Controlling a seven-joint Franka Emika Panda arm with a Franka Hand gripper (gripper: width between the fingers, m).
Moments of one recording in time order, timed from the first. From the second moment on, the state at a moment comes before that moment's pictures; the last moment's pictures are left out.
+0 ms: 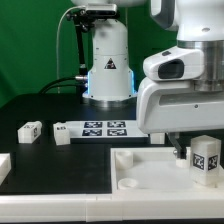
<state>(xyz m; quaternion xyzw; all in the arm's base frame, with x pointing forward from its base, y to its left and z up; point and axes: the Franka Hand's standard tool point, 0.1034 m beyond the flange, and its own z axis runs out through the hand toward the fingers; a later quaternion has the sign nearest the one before) 0.629 0.123 0.073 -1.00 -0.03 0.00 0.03</state>
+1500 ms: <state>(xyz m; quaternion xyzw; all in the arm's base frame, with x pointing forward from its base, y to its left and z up) 0.630 0.120 0.073 -1.00 0.02 0.00 0.02</state>
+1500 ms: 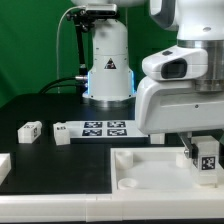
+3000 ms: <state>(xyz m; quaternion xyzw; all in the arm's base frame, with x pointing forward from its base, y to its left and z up) 0.628 0.121 0.070 -0.90 0.43 0.01 0.03</state>
